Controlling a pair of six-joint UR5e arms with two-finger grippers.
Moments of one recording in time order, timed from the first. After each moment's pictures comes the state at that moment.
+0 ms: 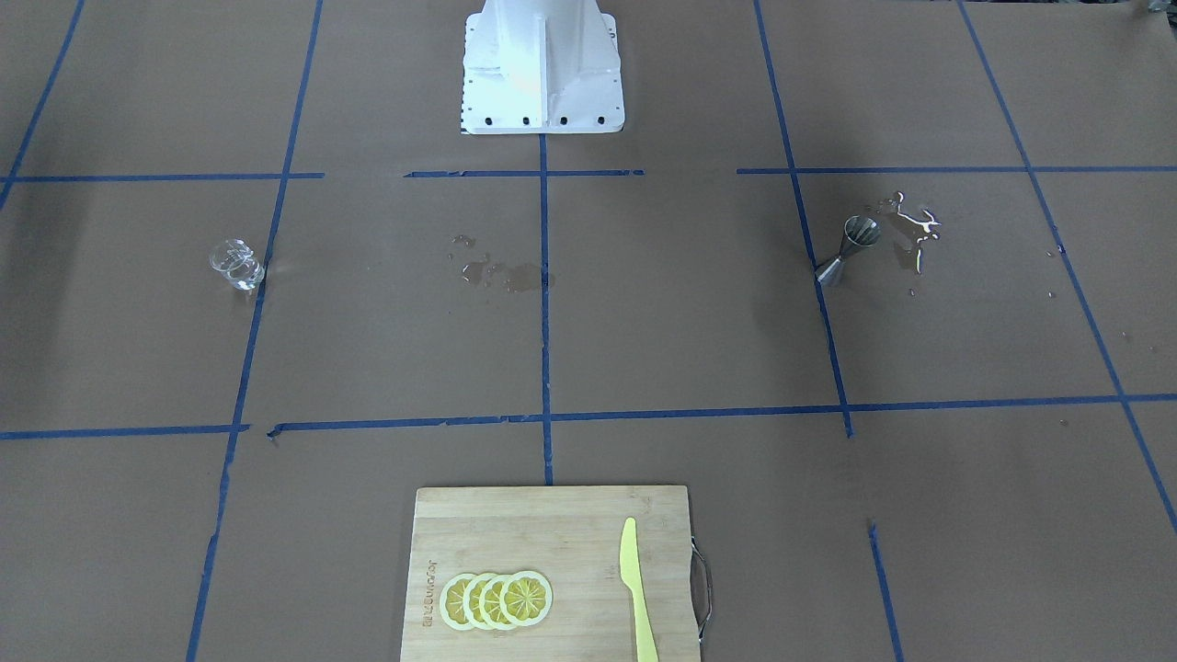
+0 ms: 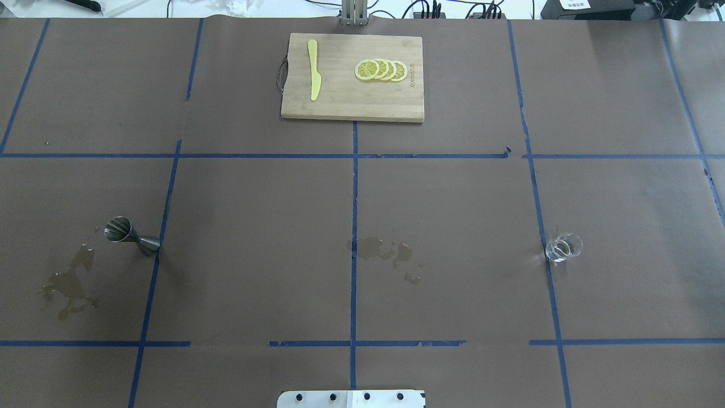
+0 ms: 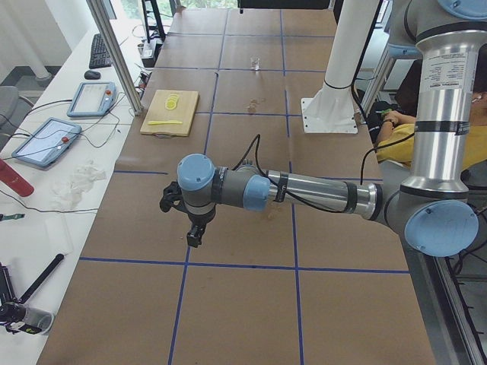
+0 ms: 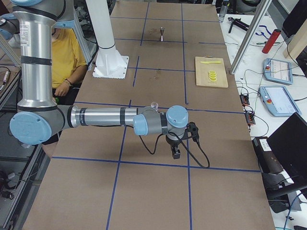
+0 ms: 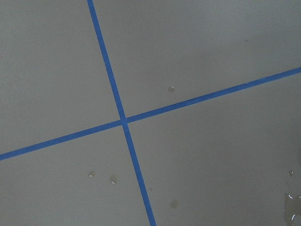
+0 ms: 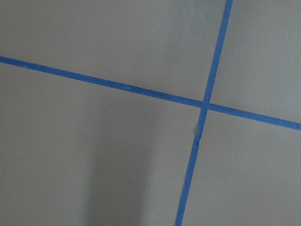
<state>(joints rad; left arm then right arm) -1.57 -1.55 -1.75 -1.60 -2.41 0.18 1.50 -1.62 1.69 -1.50 2.39 -0.07</state>
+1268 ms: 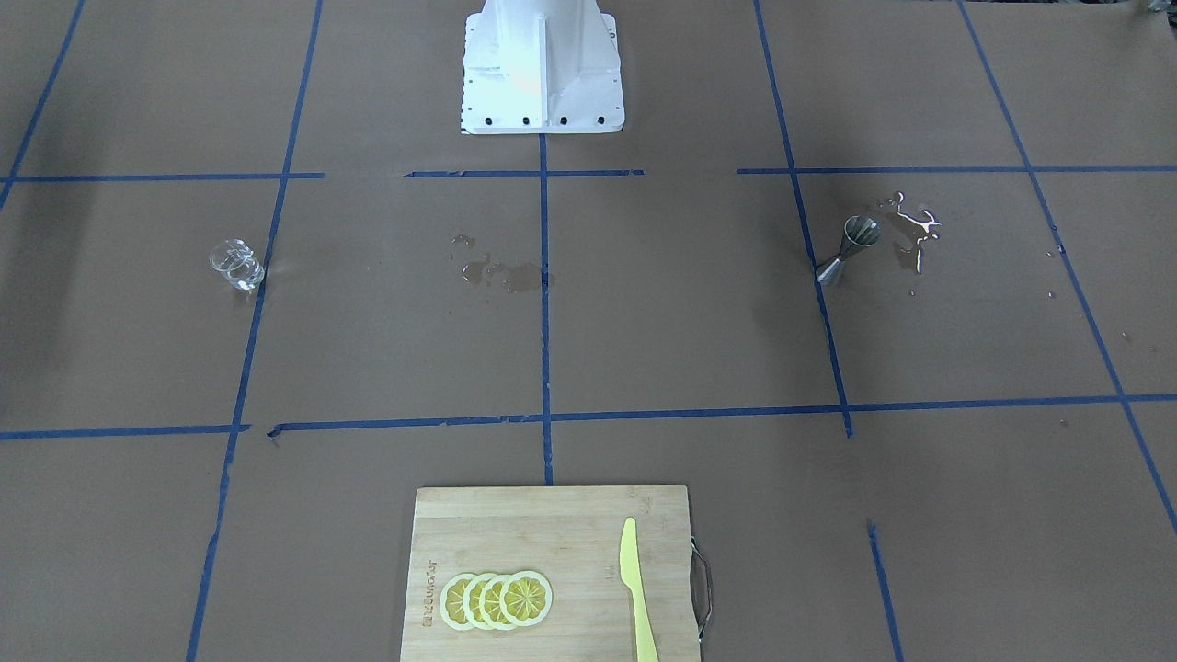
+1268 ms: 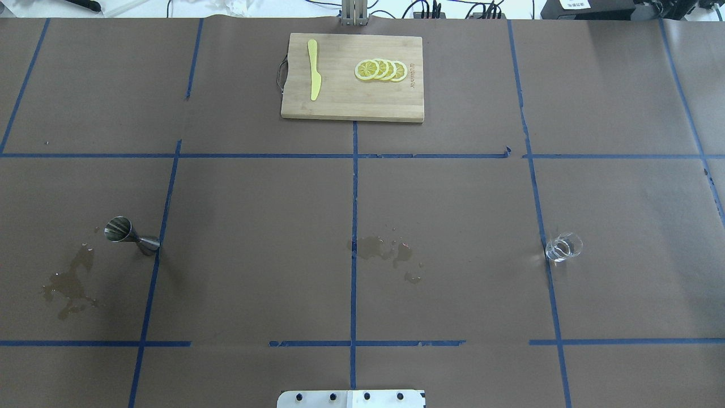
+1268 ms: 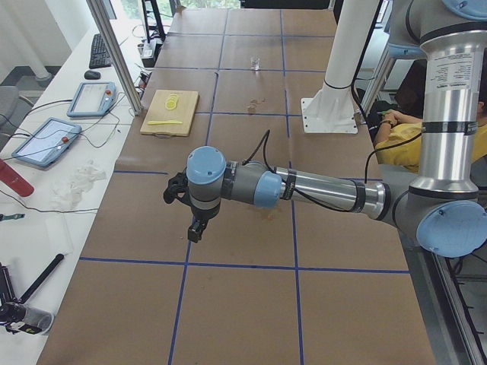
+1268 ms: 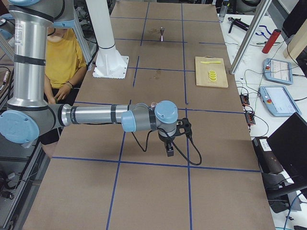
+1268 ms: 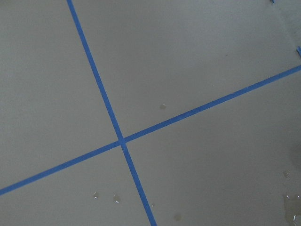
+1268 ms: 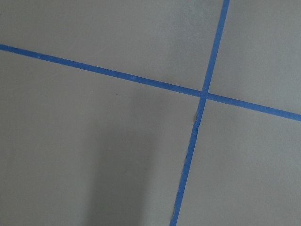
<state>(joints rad) -1.57 -1.52 -1.74 -1.80 -2.45 0.20 1.53 -1.72 1.77 -1.42 2.40 -0.07</state>
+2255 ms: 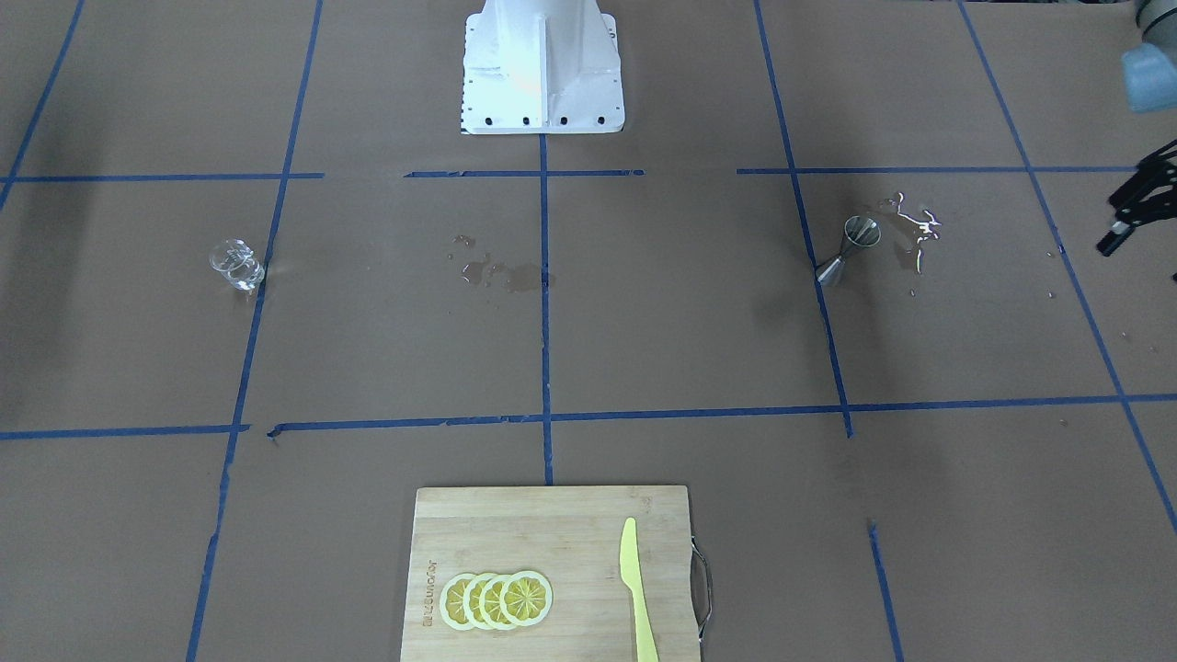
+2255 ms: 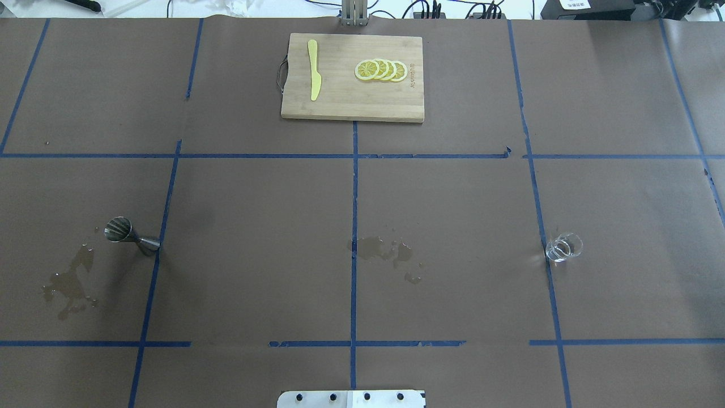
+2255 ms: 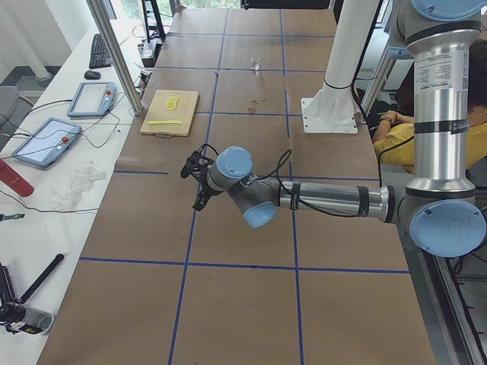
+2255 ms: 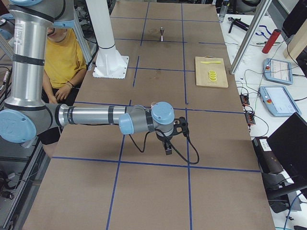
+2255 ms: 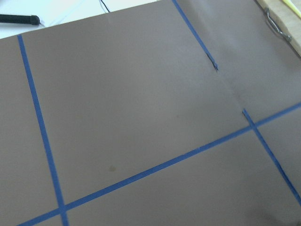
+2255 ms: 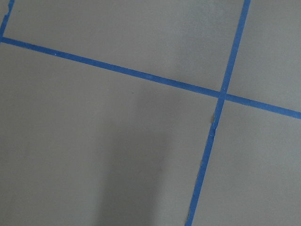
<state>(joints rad) -1.27 -1.48 -1.70 -2.56 -2.28 -0.56 1.51 -1.73 1.77 -1.40 2.43 -0.06</state>
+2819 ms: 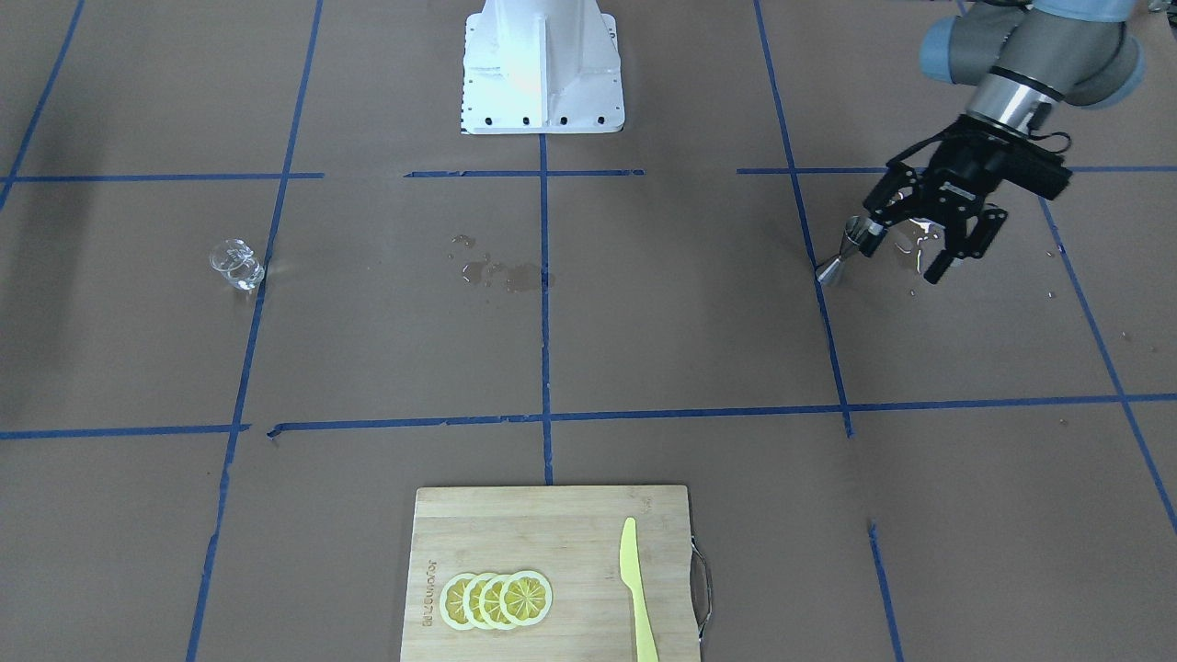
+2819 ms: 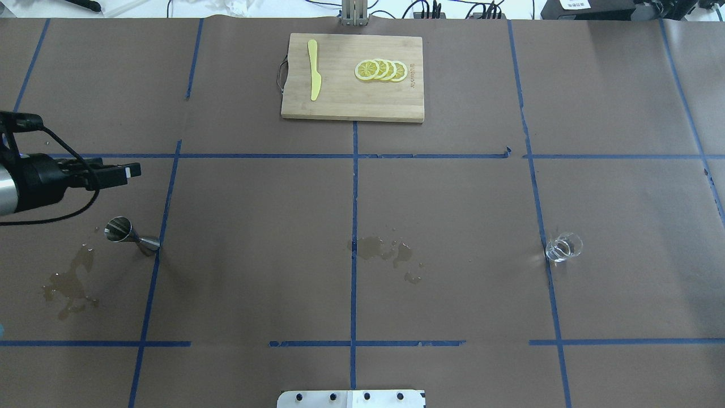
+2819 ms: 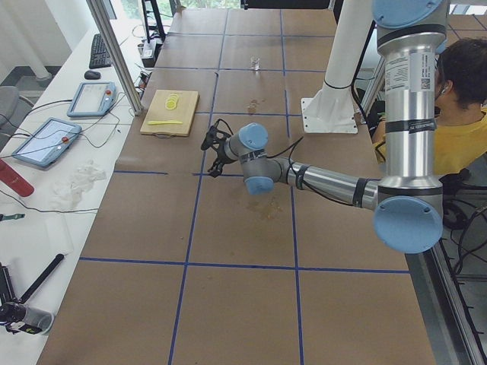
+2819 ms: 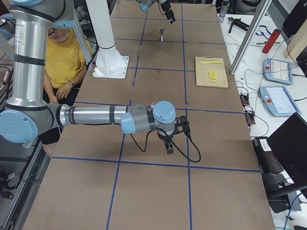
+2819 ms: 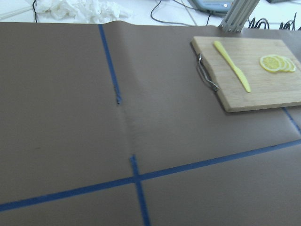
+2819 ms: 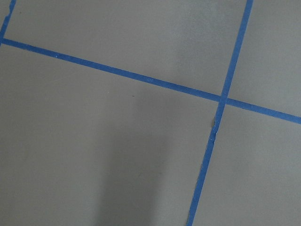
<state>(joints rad) -0.71 -1.46 -1.93 -2.66 -1.63 -1.08 1.50 -1.72 1.77 -1.40 2.42 -0.07</state>
